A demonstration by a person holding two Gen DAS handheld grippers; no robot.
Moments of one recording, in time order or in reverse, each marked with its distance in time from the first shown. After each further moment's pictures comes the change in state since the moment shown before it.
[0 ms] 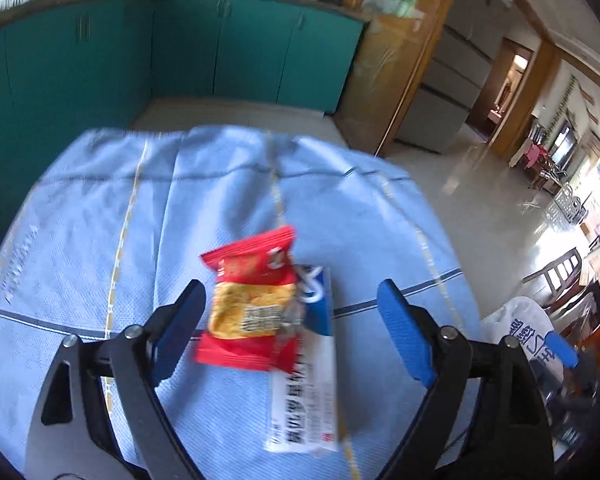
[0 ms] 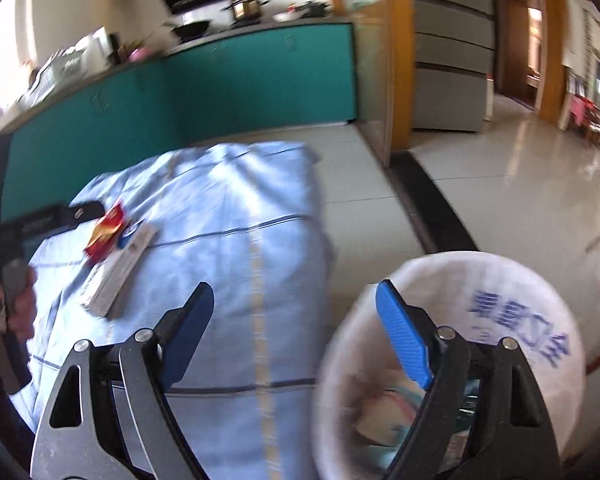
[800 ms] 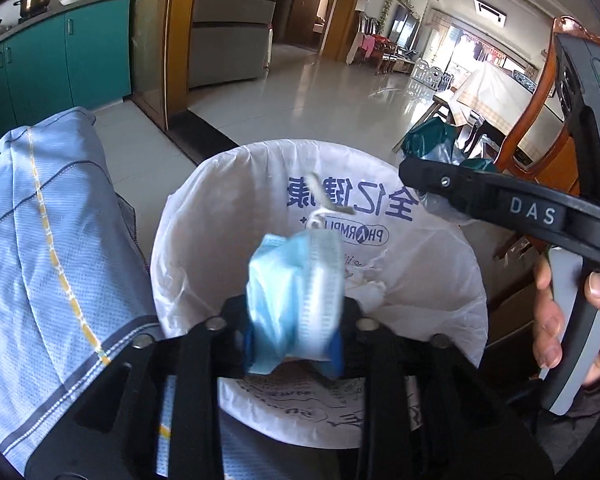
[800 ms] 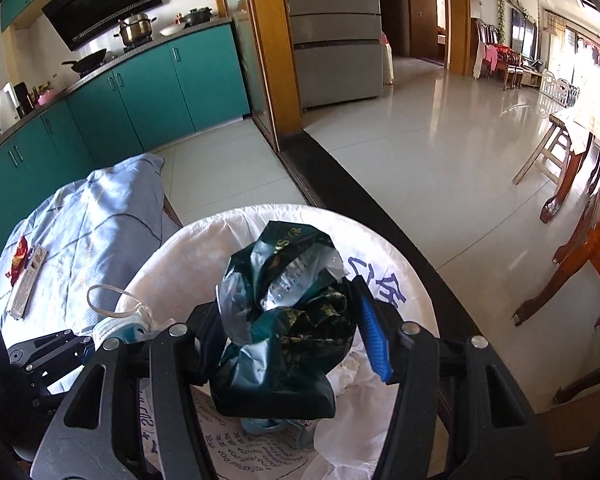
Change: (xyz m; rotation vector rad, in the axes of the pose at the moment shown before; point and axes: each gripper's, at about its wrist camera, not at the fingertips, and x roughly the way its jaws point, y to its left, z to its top) left arm 0.010 -0.270 -0.161 0.523 0.114 -0.426; right arm -0.073 -0.185 -0.057 0.273 0.012 -0.255
